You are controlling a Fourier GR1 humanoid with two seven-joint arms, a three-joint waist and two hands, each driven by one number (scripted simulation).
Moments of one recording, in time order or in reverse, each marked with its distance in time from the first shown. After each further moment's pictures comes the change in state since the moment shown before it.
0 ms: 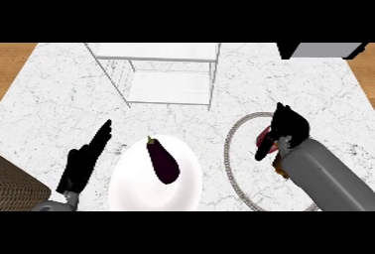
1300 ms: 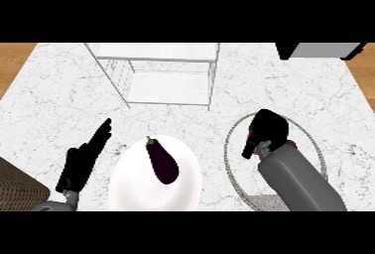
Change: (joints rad) left arm 0.009 -0.046 0.065 -0.030 -0.061 -0.051 0.031; right arm 0.047 0.204 -0.115 0.082 0.329 0.015 -0.124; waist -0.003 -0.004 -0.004
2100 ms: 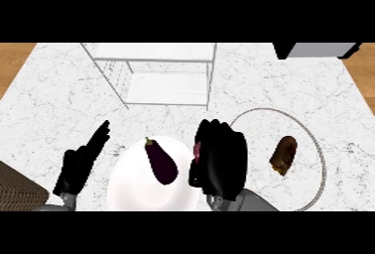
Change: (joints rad) left arm 0.023 -0.006 0.016 -0.018 -0.006 -0.010 0.013; right arm 0.043 0.206 0.238 -0.520 0.346 0.043 0.133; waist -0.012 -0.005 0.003
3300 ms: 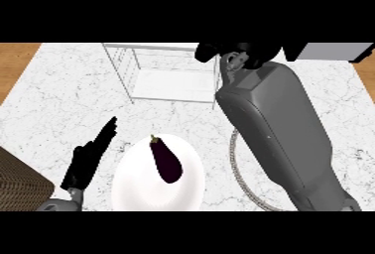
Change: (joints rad) left arm -0.036 -0.028 -0.011 0.008 -0.035 -0.011 0.002; right arm -0.643 0.016 -0.576 0.308 0.100 0.045 -0.140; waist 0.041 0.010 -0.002
